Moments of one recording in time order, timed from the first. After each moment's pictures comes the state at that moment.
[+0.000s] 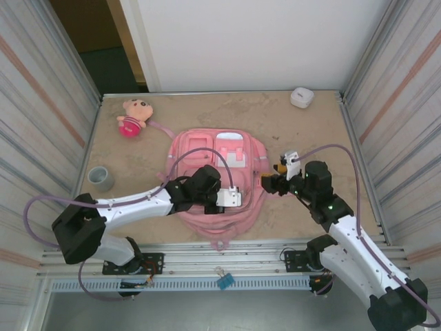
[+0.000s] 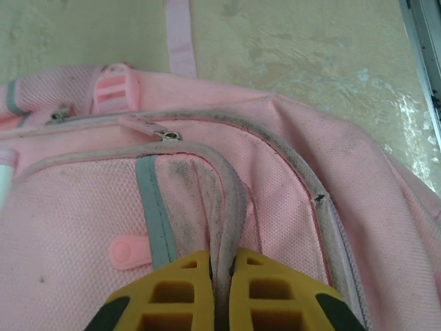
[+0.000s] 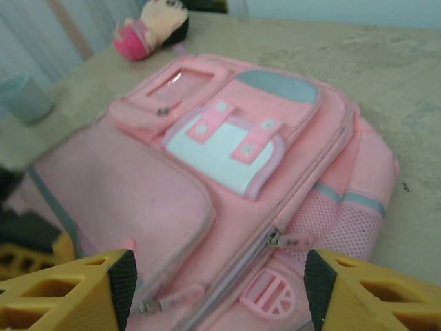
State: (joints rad) left arm -0.96 1.38 0.79 -0.19 0.19 0.68; right arm 0.38 0.71 0.47 -0.17 -0.35 0.06
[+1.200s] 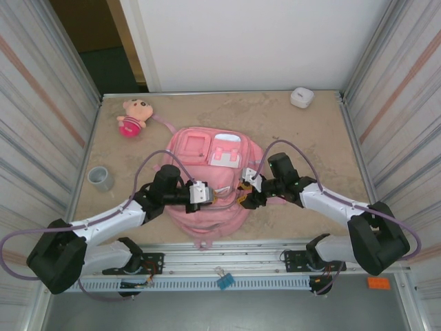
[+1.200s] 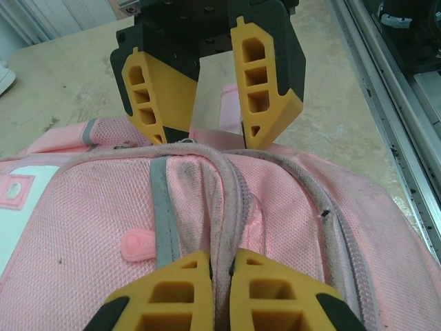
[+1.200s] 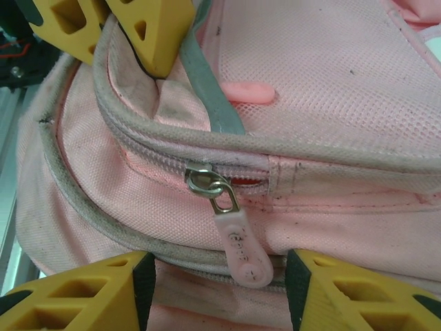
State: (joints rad) left arm -0.69 1.13 0.47 0.12 0.60 0.66; right arm 0.54 1.27 0.59 -0.13 -0.74 -0.51
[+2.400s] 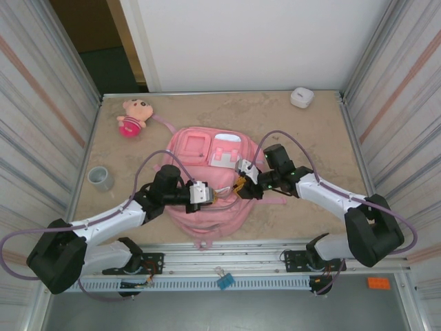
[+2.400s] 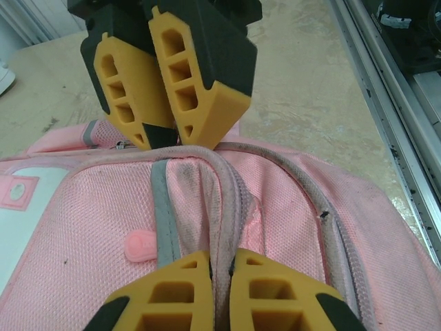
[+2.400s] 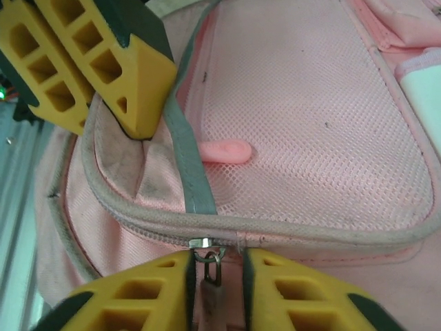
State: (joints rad) left arm -0.69 1.13 0.47 0.12 0.60 0.66; right arm 0.54 1.34 0.72 -0.23 -0.75 -0.45
